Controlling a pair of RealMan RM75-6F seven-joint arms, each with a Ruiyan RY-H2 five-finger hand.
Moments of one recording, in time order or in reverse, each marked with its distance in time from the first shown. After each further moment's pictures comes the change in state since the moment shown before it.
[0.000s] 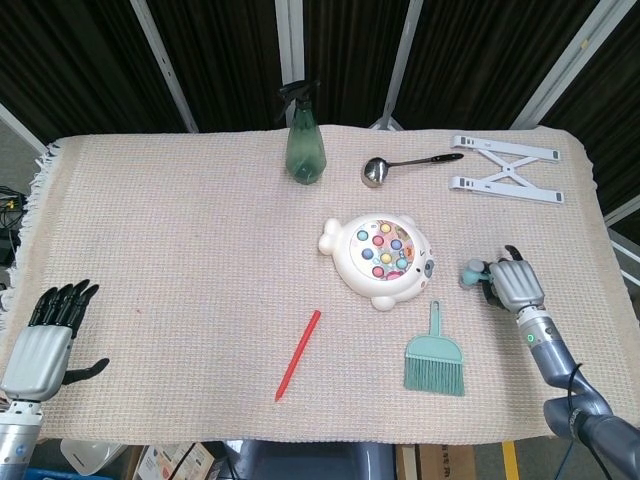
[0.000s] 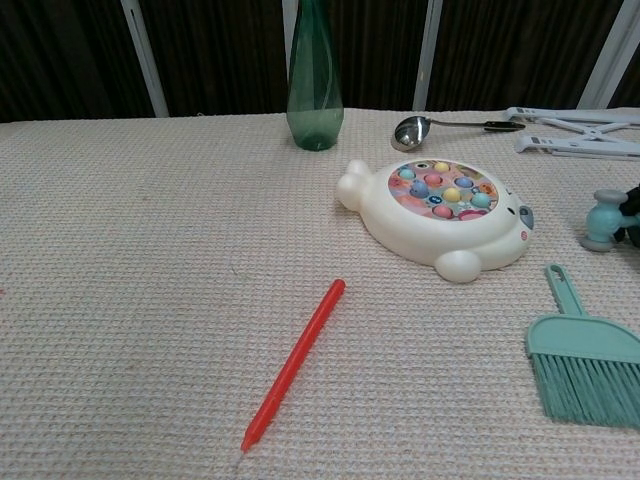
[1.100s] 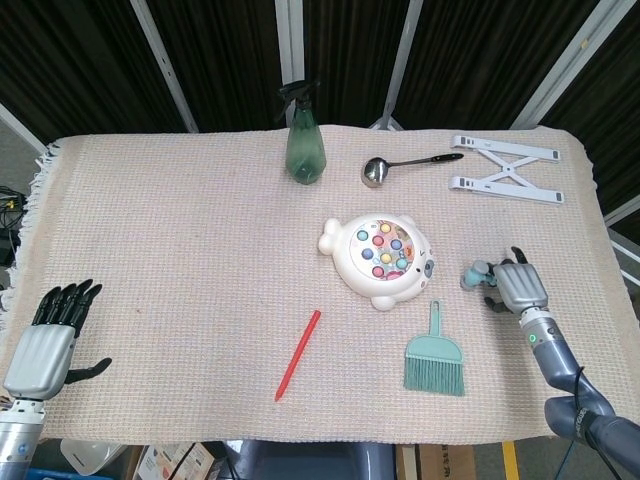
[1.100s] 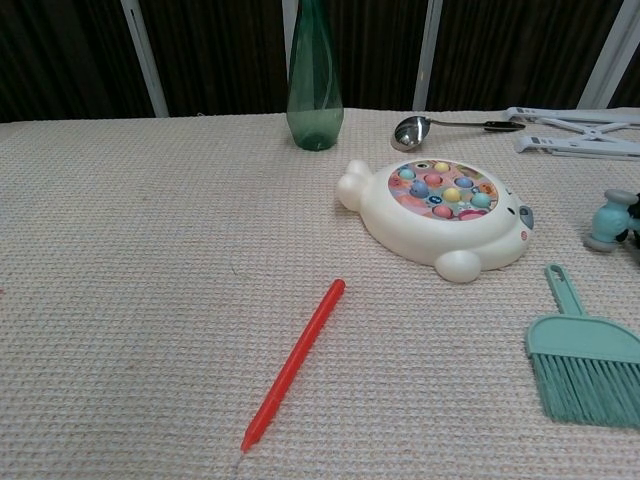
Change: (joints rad) left arm -0.006 -0.002 -0.001 -0.002 -0.001 -0.010 0.000; right arm -0.004 0.066 0.035 -0.131 0.098 -0.061 -0.127
